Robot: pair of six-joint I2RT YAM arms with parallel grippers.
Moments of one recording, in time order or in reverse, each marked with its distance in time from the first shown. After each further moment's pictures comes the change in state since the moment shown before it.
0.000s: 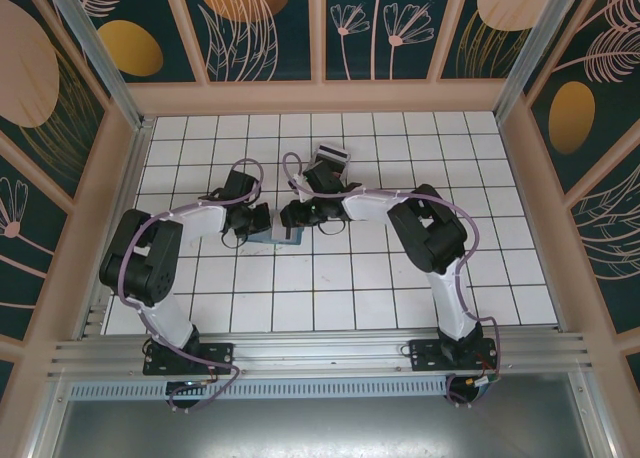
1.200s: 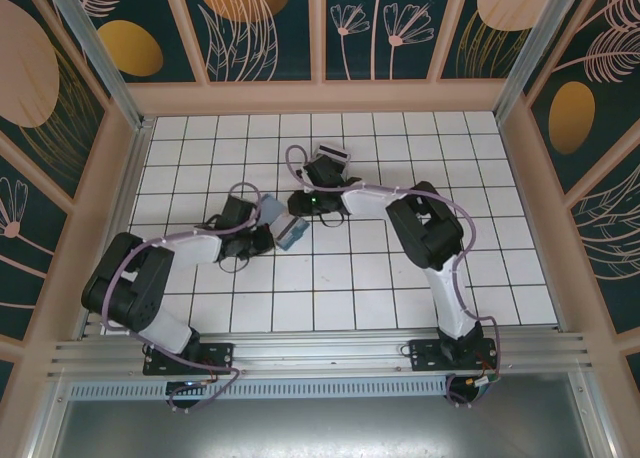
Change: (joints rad) left arm -0.112 -0.179 -0.290 0.199 0.092 -0.152; right arm -0.019 0.057 0.107 -0.030 0.208 0.002
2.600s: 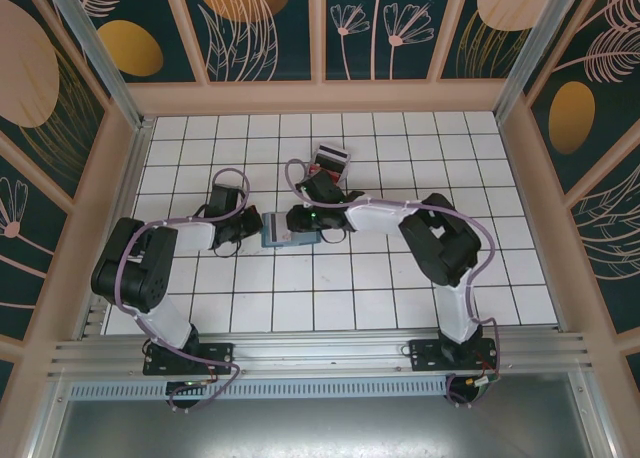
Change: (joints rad) left arm 0.174 0.123 0.064 0.154 -0.045 0.057; right arm 0.066 -0.215 -0.241 0.013 0.058 0.094
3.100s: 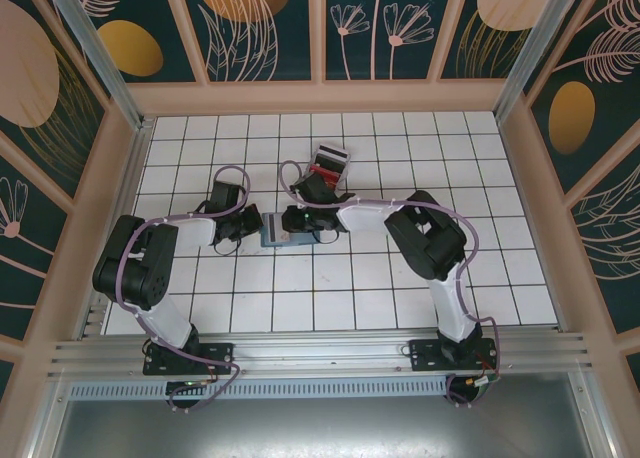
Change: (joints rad) left arm 0.001 0.025 0.053 -0.065 0.001 0.017; right arm 0.031 0.126 0.086 0.052 -0.020 0.060
